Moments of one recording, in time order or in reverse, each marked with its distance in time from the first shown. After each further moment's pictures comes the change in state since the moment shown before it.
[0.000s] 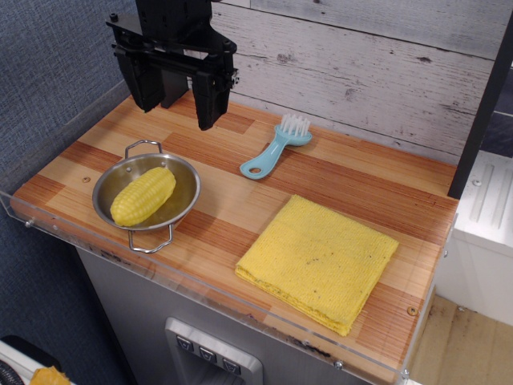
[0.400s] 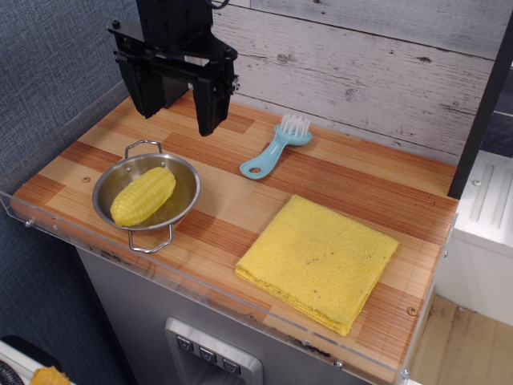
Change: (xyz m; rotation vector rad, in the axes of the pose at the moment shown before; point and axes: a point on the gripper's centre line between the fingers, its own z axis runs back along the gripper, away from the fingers) arm -0.001 -0.001 -0.006 -0.006 0.021 0.005
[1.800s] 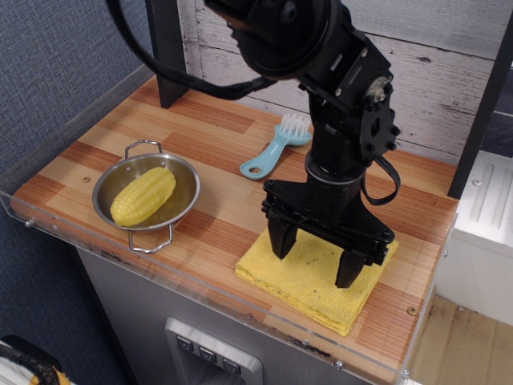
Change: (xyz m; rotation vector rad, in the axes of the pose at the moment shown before) arm -0.014 -0.129 -0.101 0.029 0.020 -0.066
